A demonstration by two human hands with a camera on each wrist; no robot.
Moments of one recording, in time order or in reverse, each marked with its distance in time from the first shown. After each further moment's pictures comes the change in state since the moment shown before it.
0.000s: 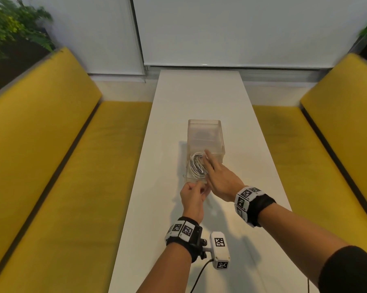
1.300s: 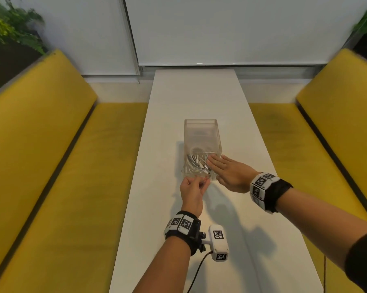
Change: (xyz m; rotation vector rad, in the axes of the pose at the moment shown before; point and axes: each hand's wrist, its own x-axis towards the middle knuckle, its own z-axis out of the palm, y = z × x) left_hand 0.017 0.003 0.012 -0.061 -0.030 -0.051; right_hand -0.005 0.049 -0.022 -0.323 -0.321 -0.126
